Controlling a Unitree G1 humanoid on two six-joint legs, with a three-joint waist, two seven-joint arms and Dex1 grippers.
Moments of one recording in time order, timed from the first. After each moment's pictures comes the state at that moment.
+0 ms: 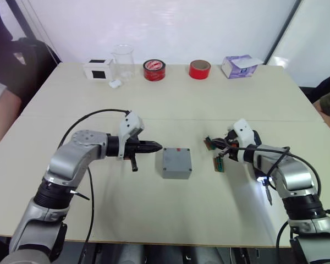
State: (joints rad) left arm -0.56 0.59 -0.14 -0.17 -0.43 0.74 -1.04; right arm -0.41 -0.61 0.01 0.00 0.30 0.67 0.65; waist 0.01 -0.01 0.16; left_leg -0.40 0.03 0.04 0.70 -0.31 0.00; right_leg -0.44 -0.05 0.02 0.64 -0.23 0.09
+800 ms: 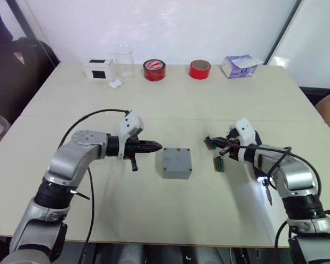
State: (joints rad) left arm -0.56 0.58 -0.14 -0.16 -0.43 0.73 -1.04; right arm -0.41 -0.59 -0.06 -0.01 0.35 0.71 0.65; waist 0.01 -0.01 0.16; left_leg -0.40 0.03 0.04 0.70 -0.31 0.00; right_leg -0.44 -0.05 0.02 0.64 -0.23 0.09
